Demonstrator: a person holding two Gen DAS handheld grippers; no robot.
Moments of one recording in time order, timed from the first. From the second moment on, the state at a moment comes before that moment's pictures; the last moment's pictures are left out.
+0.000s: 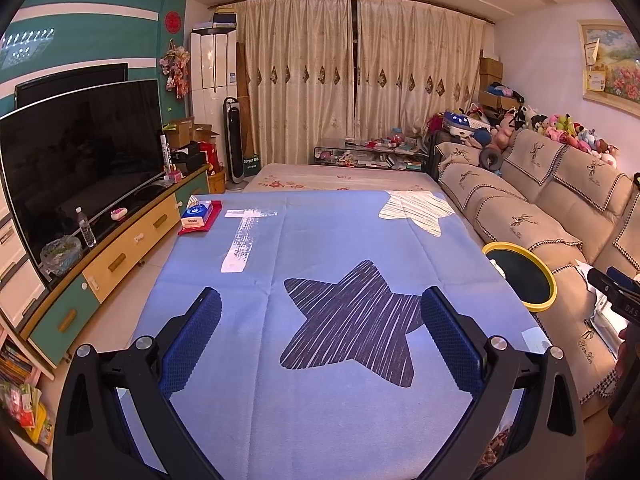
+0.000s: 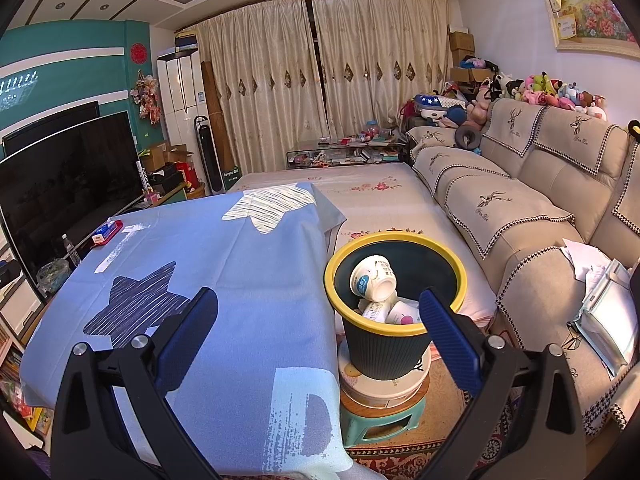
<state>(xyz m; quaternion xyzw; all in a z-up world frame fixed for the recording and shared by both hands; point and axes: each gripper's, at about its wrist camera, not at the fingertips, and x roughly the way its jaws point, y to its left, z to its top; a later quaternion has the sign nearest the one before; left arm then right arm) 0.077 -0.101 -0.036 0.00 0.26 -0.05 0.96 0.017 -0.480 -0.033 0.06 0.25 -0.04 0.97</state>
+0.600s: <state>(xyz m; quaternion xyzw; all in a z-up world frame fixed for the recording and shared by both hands) 0.093 -0.100 -0.038 -0.02 0.27 -0.08 0.96 0.020 -0.479 -0.038 0.06 0.25 -0.04 0.96</state>
